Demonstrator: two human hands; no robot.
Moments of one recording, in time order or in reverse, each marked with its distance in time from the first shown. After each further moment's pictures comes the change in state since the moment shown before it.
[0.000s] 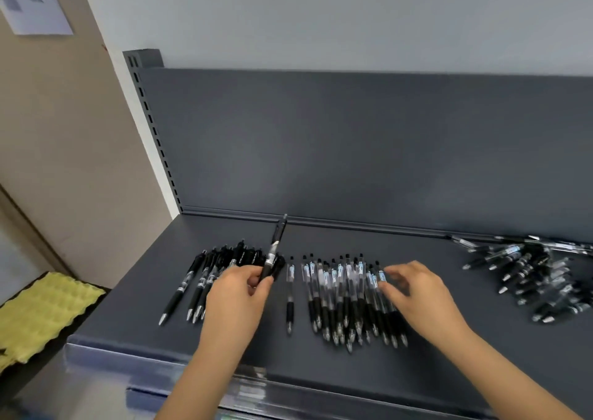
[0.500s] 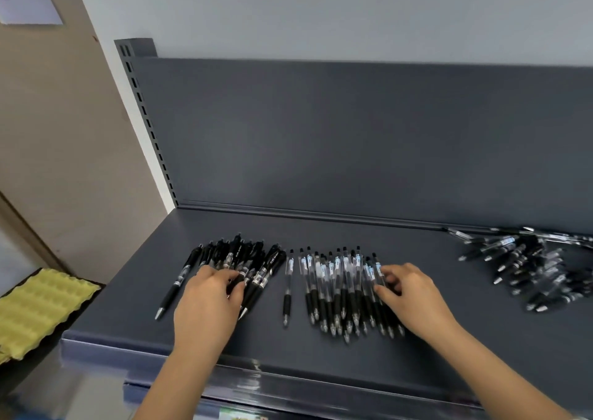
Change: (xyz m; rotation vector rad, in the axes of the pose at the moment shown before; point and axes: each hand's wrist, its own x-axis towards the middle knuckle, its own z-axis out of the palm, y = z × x) left_hand -0.003 -0.038 -0.006 0.276 0.056 0.030; right_hand -0.003 0.003 0.014 -0.013 -0.097 0.074
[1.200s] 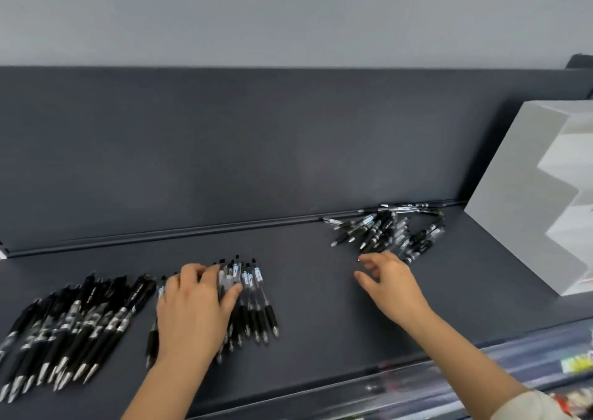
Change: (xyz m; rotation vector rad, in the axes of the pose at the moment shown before) left_hand -0.015 0.139 0.062 0.163 -0.104 0.366; right_hand -0.037 0.114 -0.089 0.012 0.226 0.189
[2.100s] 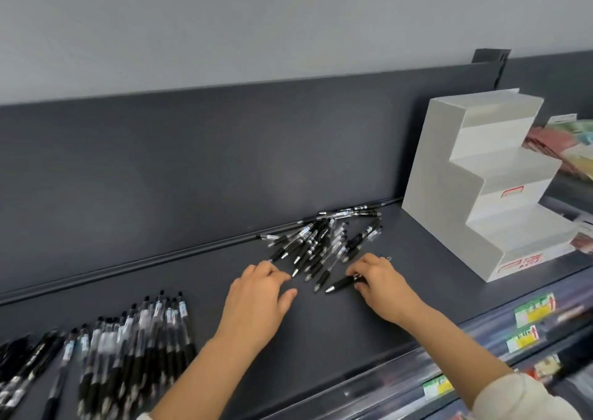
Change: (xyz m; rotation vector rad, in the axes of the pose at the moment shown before) left_hand 0.025 0.174 0.020 -0.220 -0.191 0.446; right_hand 0.014 0.099 -0.057 -0.261 -0.169 -0.051
